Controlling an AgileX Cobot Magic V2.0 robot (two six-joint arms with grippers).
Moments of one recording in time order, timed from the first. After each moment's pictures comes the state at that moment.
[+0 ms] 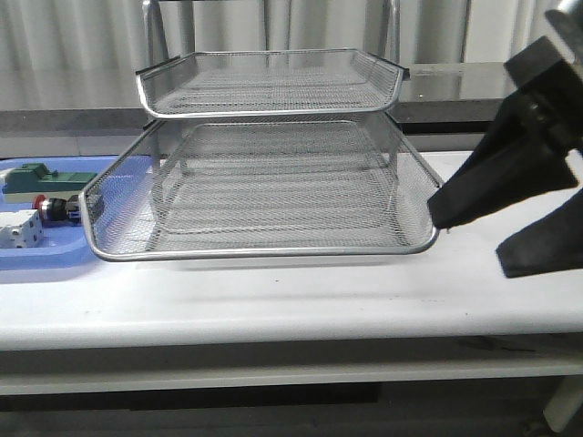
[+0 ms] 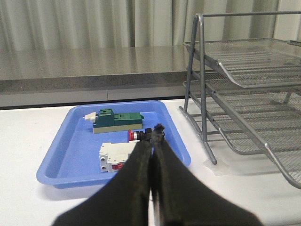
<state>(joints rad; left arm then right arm) -0.08 0.00 0.00 0.04 0.09 -0.04 0.15 1.22 -0.54 1.13 0.67 -0.75</state>
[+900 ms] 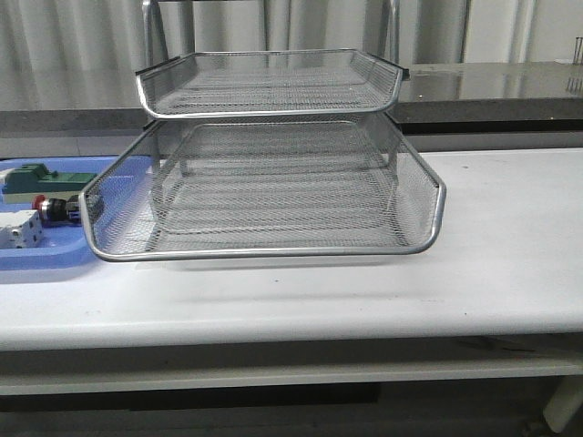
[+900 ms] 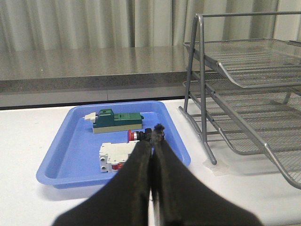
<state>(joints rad) -0.08 0.00 0.00 0.04 0.09 -0.04 0.15 0.76 -0.78 0.05 1.04 0.09</state>
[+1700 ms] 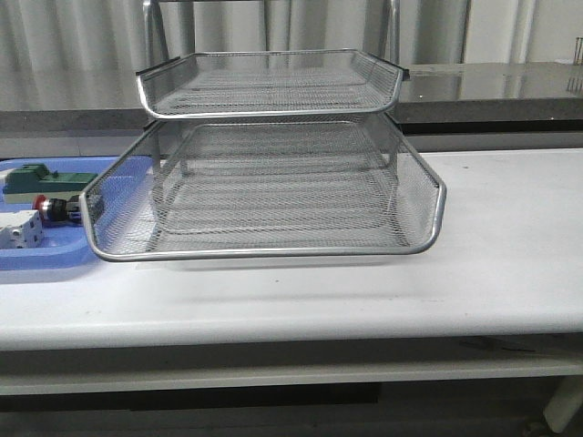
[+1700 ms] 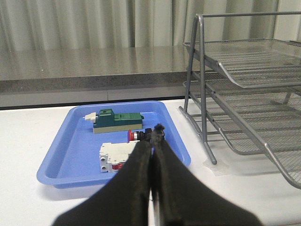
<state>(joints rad) -0.08 0.00 0.00 0.04 0.09 -0.04 0.15 0.66 -0.78 -0.04 1.13 0.15</state>
